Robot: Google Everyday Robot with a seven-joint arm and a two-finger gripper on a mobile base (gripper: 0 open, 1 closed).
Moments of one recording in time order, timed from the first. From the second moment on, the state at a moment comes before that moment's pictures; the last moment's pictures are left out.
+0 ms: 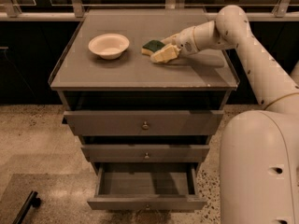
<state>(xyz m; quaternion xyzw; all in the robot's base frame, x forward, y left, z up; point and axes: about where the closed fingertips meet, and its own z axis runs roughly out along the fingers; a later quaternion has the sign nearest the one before) 0.801 -0.071 0.840 -0.47 0.71 0.27 0.44</state>
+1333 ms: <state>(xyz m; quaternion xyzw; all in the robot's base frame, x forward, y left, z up) 0.801 -0.071 0.840 -0.47 0.71 0.27 0.44</state>
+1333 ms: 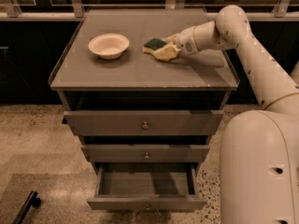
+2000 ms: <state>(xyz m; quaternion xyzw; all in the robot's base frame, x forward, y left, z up) 0.755 -0.099 0.903 -0.45 0.72 0.21 0.48</state>
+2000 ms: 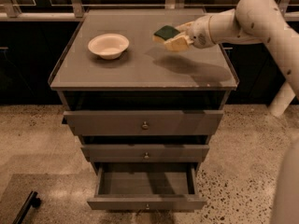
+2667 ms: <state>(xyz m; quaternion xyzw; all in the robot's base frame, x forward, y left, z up) 0.667 -0.112 0.957 -0.42 0.74 0.13 0.51</state>
